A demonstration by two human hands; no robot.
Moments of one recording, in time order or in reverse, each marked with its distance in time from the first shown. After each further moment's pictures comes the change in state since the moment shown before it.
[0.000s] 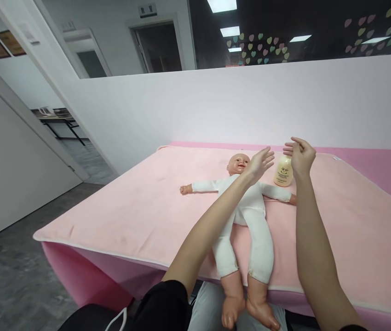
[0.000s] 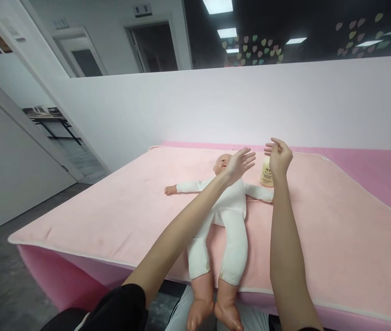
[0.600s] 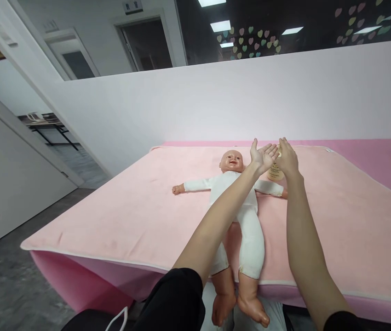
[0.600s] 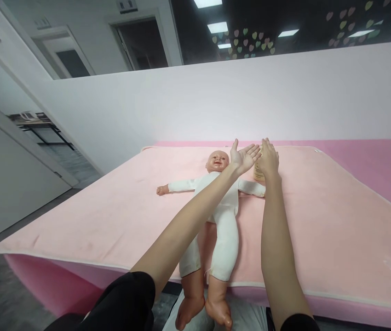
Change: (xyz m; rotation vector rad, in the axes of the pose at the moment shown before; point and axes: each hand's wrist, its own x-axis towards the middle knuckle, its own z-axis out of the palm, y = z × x) left_hand 0.050 -0.026 0.033 -0.508 0.049 -0.153; right_hand -0.007 0.036 -0.016 -0.659 -0.319 -0.094
